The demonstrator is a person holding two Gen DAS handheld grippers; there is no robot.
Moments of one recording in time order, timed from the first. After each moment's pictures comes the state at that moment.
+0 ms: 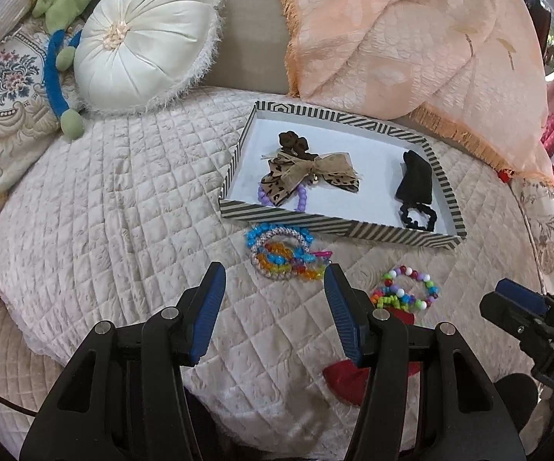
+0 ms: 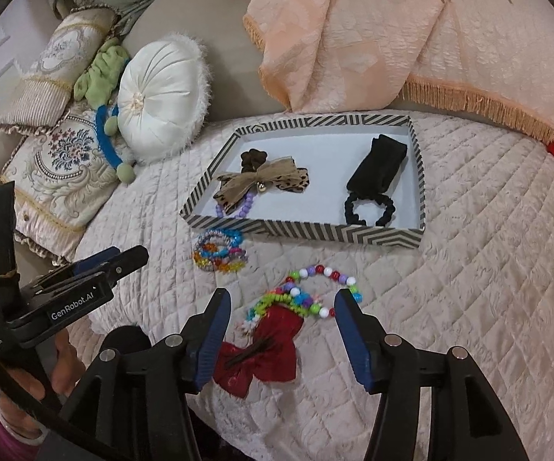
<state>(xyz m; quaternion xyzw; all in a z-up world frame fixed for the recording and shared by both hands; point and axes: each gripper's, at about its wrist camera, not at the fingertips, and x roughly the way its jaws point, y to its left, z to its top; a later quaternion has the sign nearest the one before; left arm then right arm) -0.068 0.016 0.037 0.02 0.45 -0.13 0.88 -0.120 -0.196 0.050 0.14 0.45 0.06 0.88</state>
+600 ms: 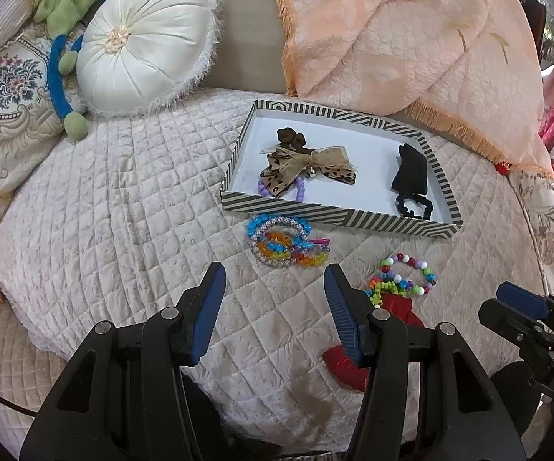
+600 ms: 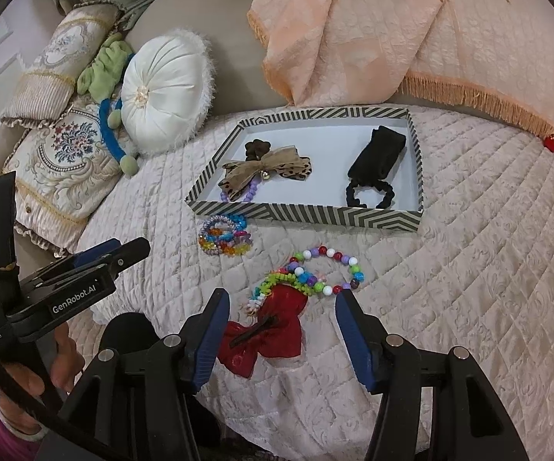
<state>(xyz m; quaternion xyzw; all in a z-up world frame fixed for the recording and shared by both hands) -0.082 0.017 0.039 0.02 0.45 -0.13 0.88 -0.137 -0.191 0.049 0.14 0.45 0.06 0.88</state>
